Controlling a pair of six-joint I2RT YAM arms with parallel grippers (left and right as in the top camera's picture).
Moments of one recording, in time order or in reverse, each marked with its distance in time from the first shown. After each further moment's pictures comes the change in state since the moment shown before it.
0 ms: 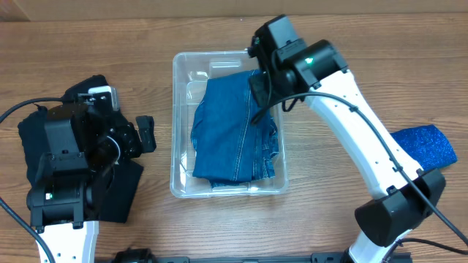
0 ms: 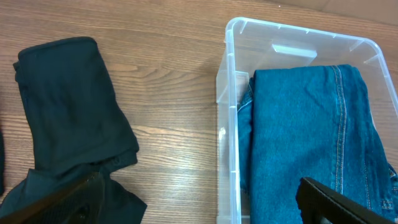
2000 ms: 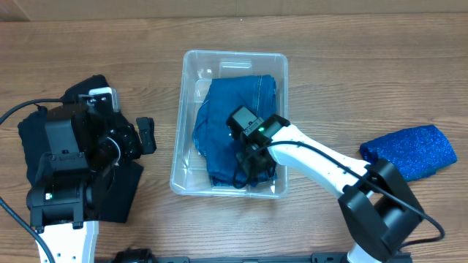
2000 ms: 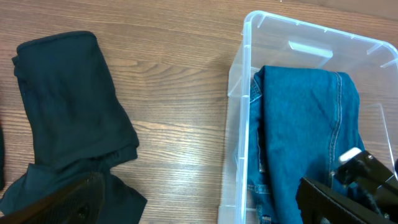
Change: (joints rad) left arm 0.000 0.000 0.002 -0.019 0.000 0.000; right arm 0.201 -0.031 -0.663 0.294 0.002 0.116
